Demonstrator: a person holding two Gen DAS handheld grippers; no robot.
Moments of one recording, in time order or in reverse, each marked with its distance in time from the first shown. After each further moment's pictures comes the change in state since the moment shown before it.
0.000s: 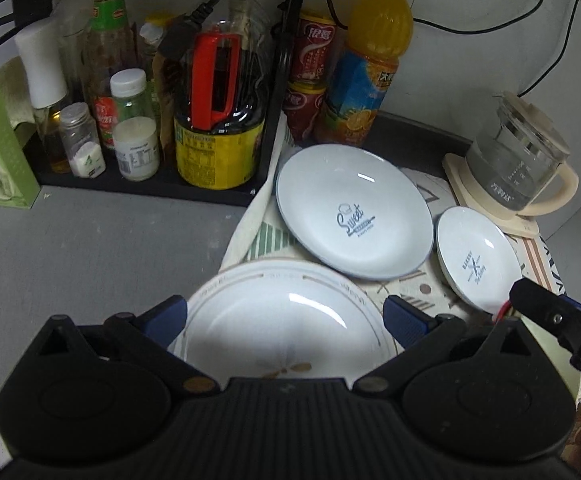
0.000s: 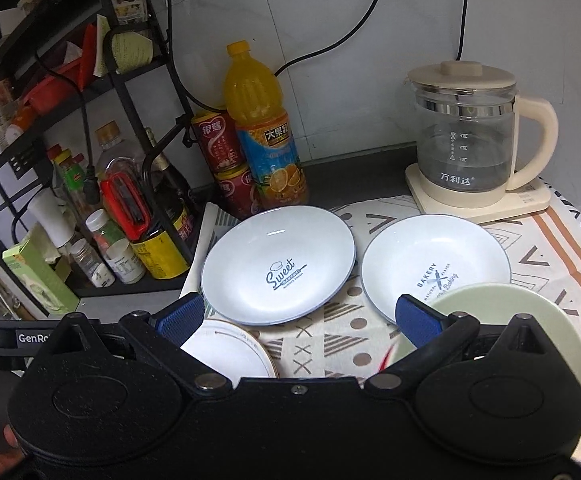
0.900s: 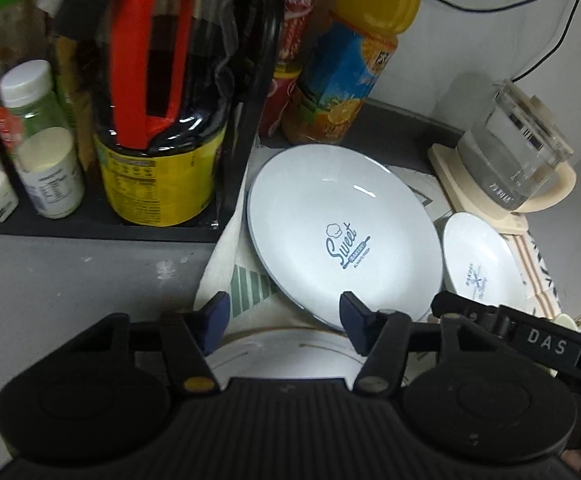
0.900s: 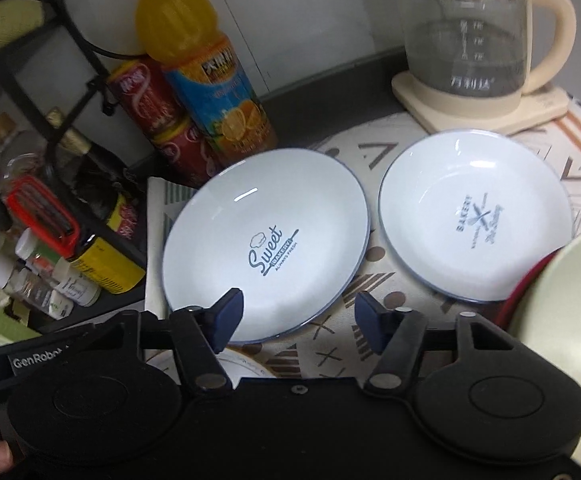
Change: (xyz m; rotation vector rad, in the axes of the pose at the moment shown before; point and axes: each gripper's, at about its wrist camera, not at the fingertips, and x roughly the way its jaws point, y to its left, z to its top) left arm 0.098 0.021 0.054 0.074 0.087 -0.167; right arm 0.113 0.010 0.006 0.235 0.197 -0.098
